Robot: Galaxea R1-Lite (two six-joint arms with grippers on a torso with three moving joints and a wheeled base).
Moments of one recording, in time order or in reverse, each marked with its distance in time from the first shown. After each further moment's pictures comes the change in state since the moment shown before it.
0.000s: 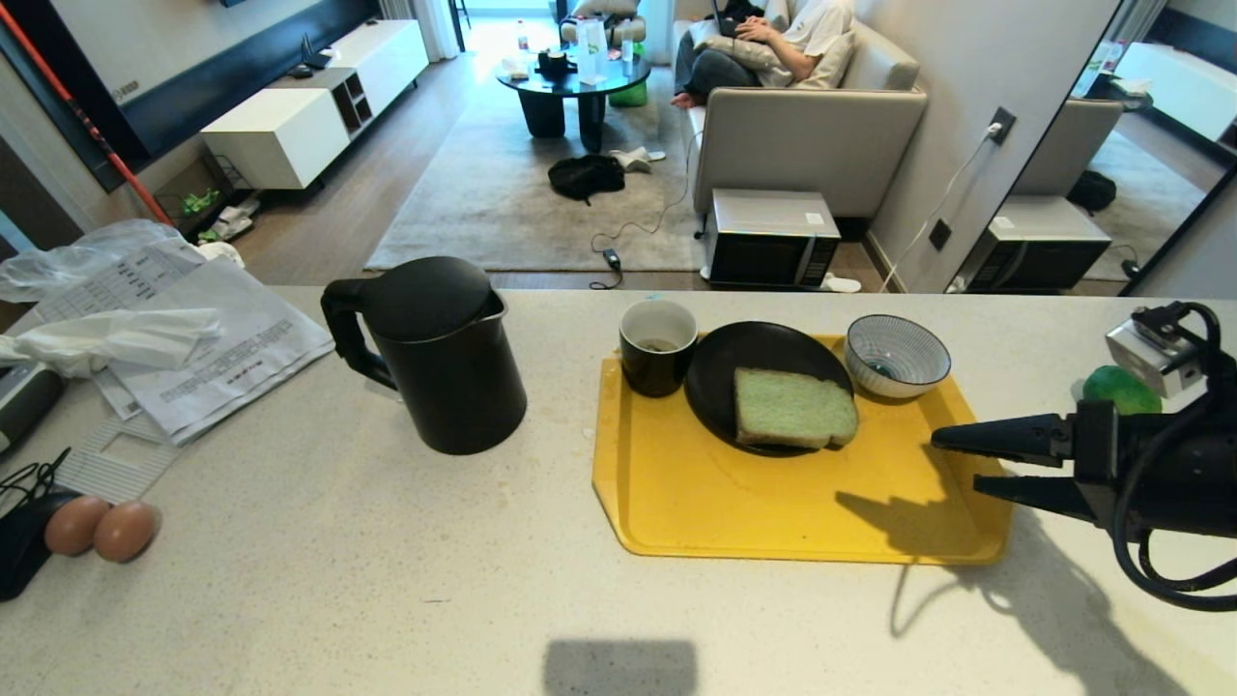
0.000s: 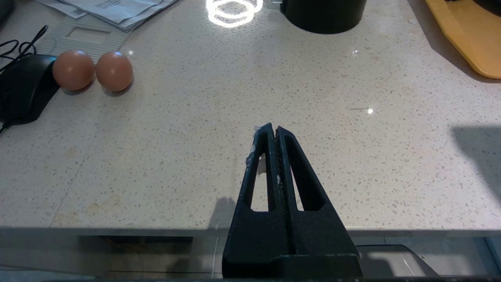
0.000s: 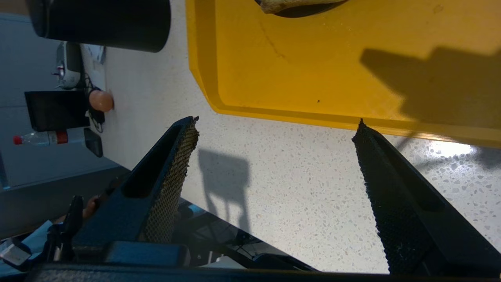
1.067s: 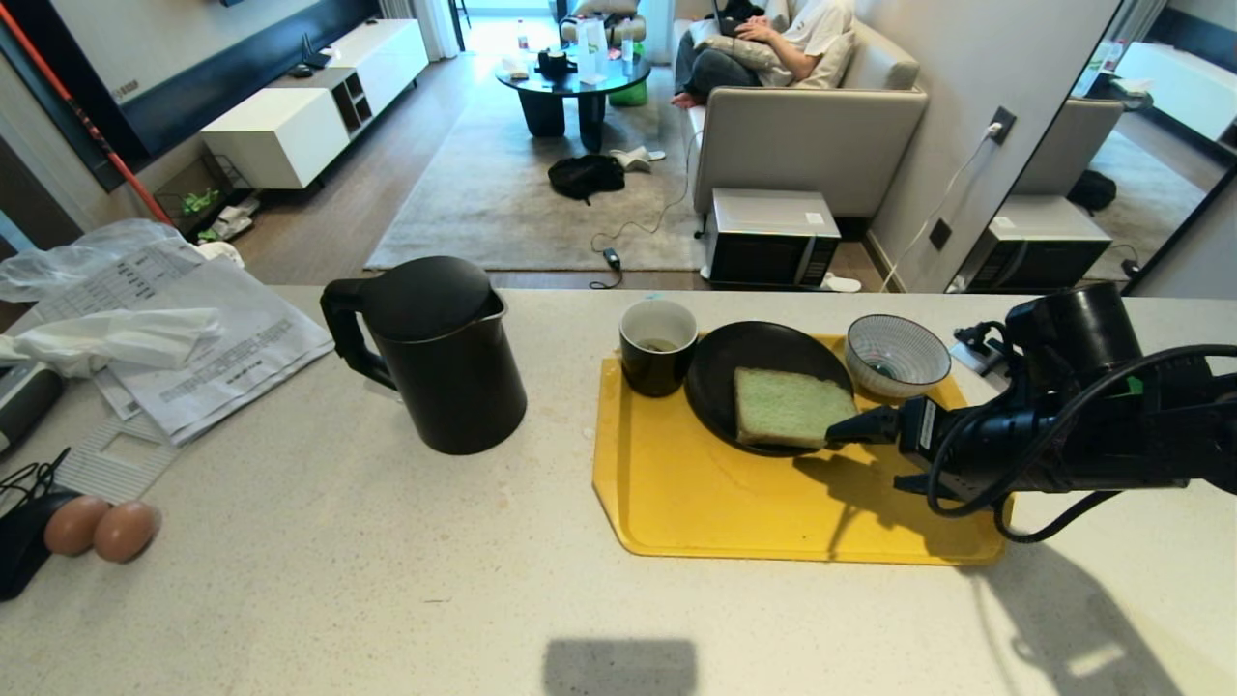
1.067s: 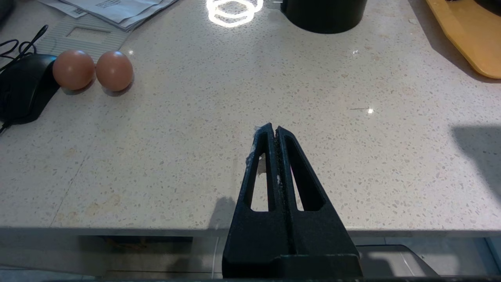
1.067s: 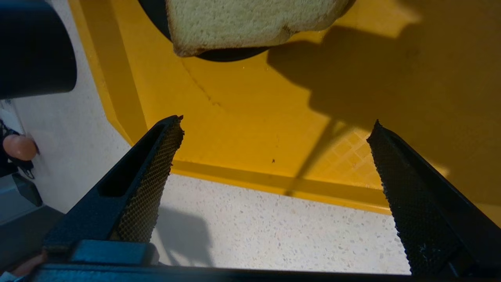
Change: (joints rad) left arm 0.000 0.000 0.000 0.000 0.000 0.000; right arm 0.124 0.344 -0.190 -0.007 -0.247 0.068
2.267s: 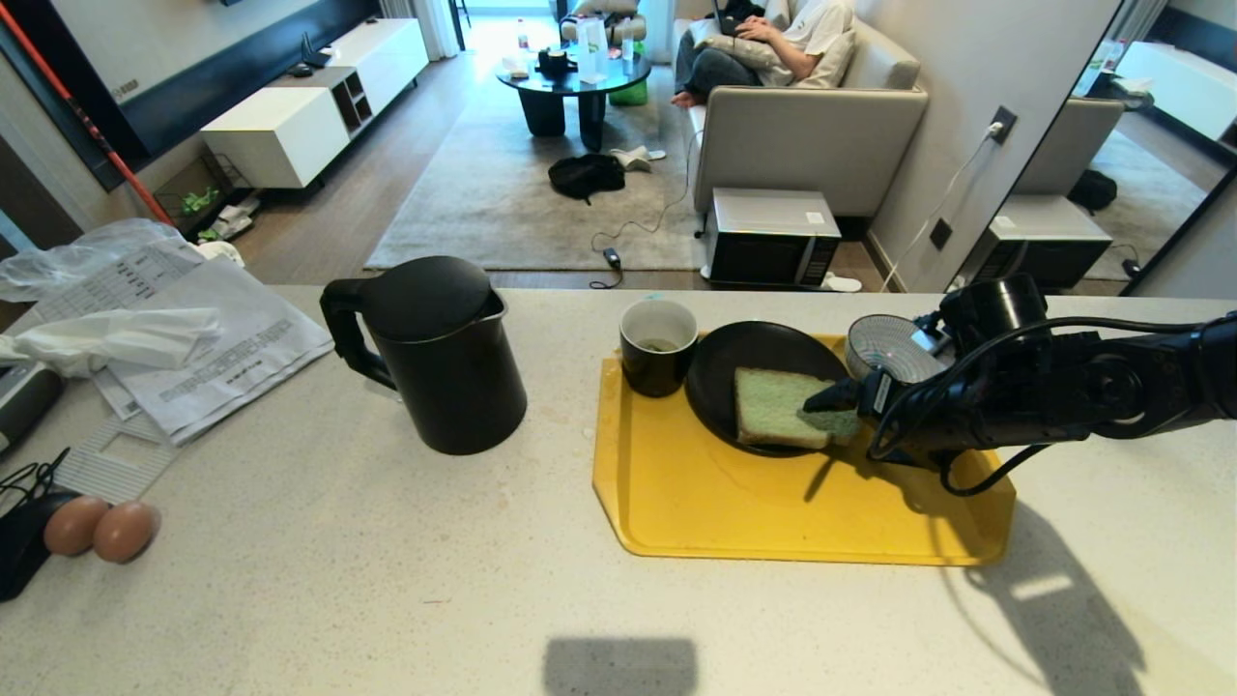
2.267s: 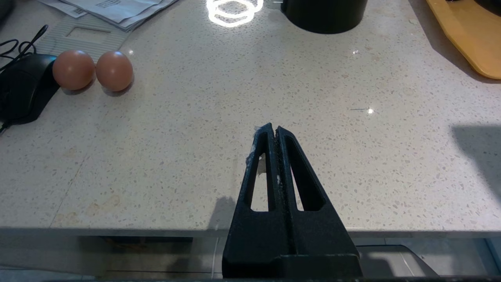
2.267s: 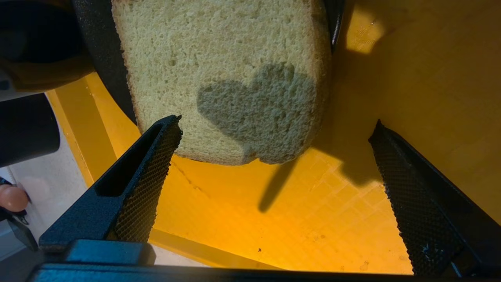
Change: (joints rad) left arm 0.000 0.000 0.000 0.000 -0.001 0.000; right arm -0.042 0.214 -0.212 0.007 -0.014 0.018
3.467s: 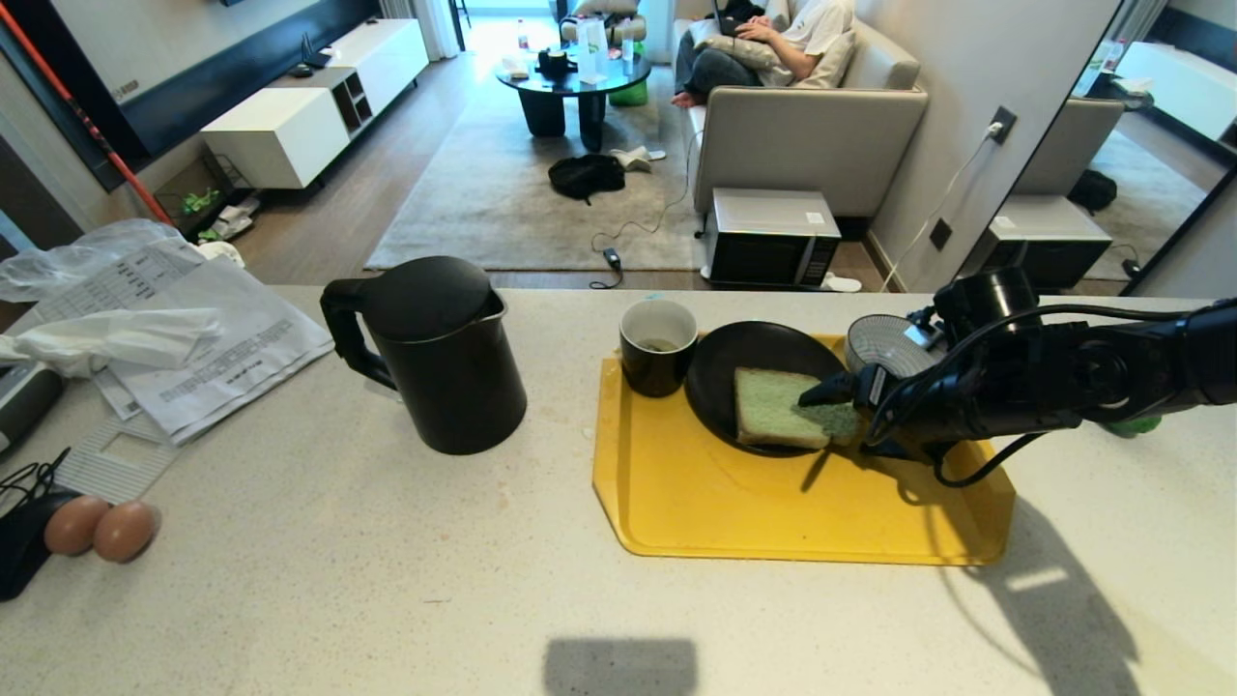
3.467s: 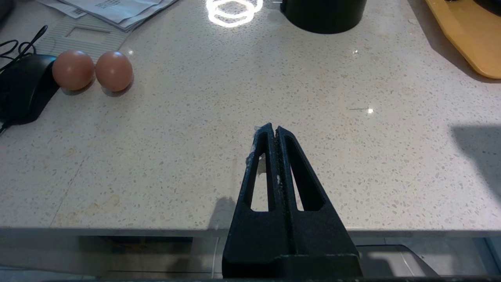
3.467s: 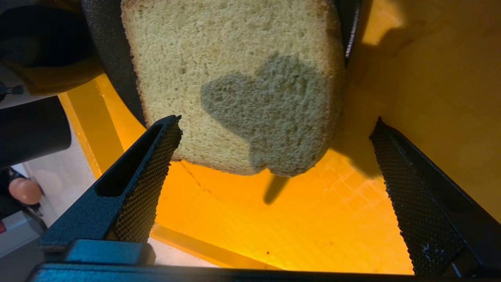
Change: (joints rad) left arm 0.000 0.000 0.000 0.000 0.000 0.000; right arm -0.007 0.032 -0.071 0.056 0.044 0.005
